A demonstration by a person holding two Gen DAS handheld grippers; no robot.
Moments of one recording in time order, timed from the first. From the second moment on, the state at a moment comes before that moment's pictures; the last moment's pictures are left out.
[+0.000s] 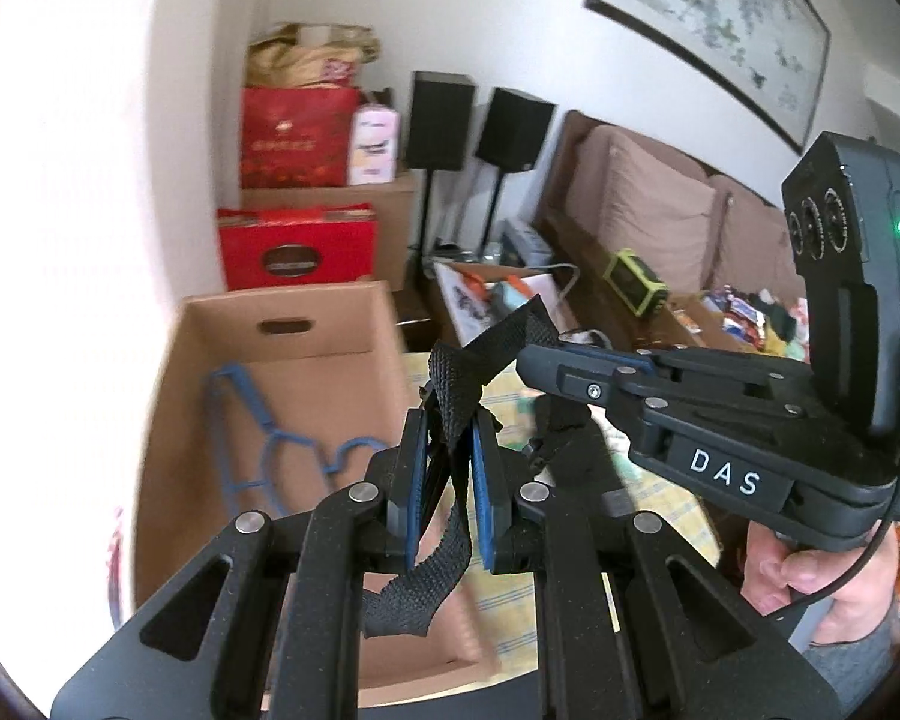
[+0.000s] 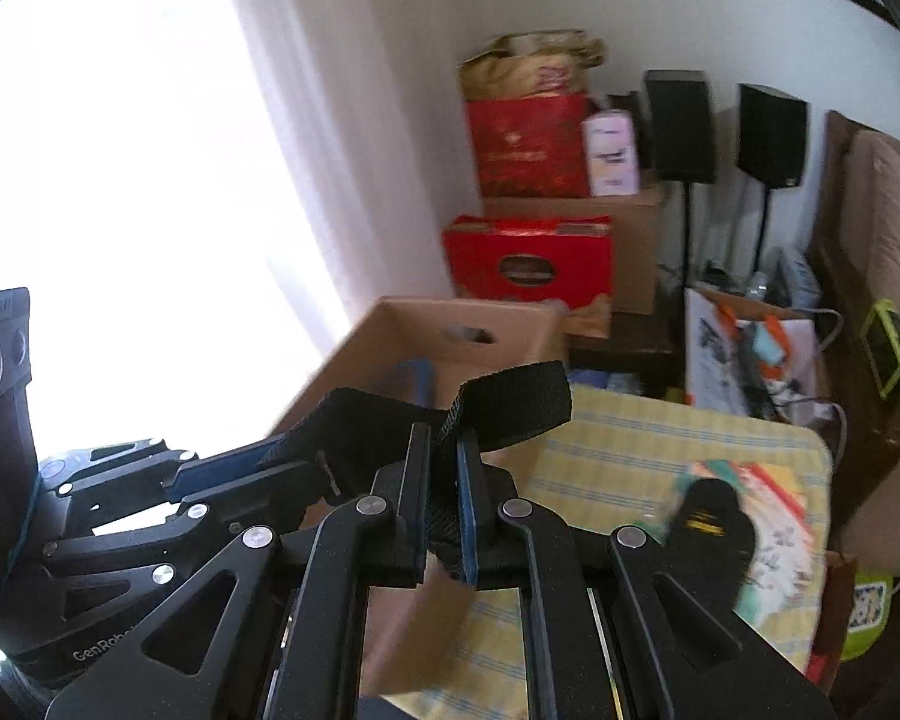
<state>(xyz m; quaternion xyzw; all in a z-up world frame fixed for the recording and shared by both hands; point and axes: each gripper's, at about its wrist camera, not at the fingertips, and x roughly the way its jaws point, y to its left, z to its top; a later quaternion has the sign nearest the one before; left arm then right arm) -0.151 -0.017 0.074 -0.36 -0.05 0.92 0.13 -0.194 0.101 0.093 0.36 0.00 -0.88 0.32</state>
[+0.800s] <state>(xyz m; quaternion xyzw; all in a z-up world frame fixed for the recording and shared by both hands) -0.152 -0.139 -0.018 -0.42 -0.11 0.90 0.02 -0.224 -0.045 -0.016 0.46 0.02 -0.81 0.36</state>
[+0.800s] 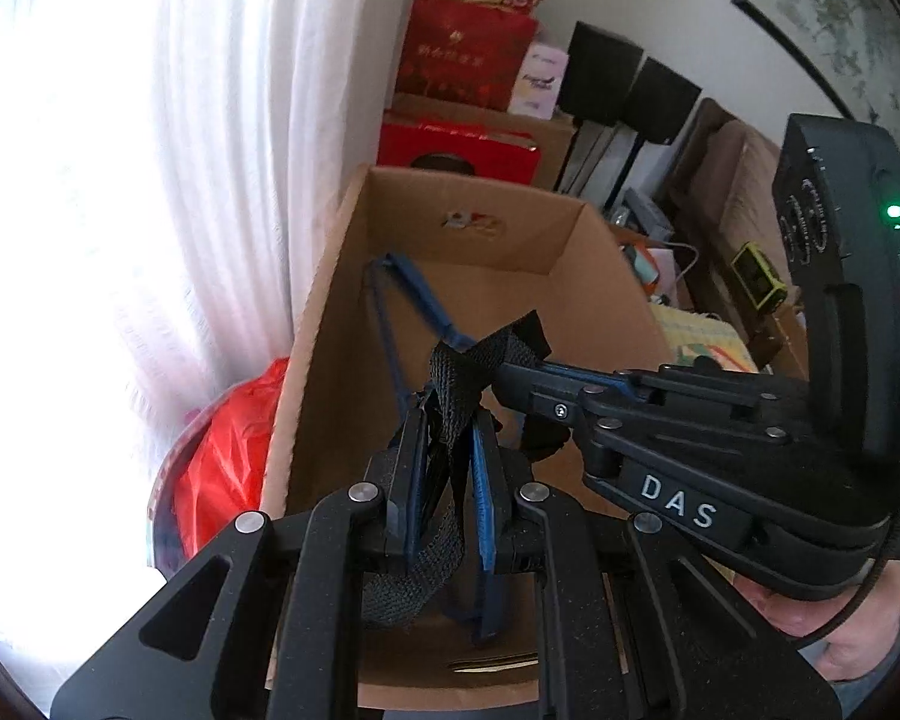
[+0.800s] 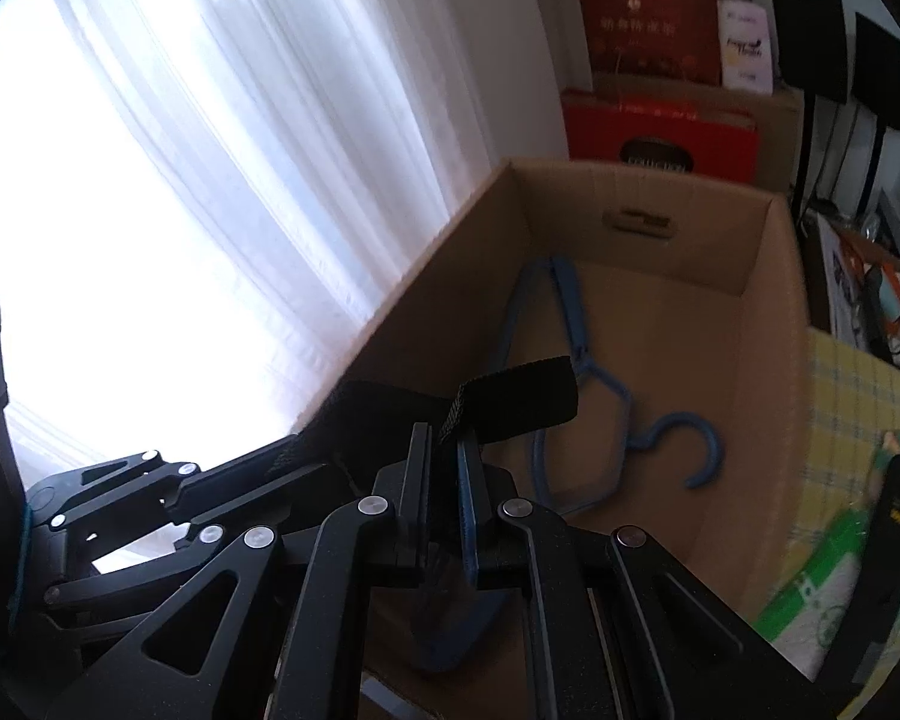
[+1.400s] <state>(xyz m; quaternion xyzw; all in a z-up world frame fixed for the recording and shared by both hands) -0.145 -0.150 -0.027 -0.43 -0.11 0.89 0.00 -0.230 -0.045 -0.032 0.49 0.04 -0.80 0.34</state>
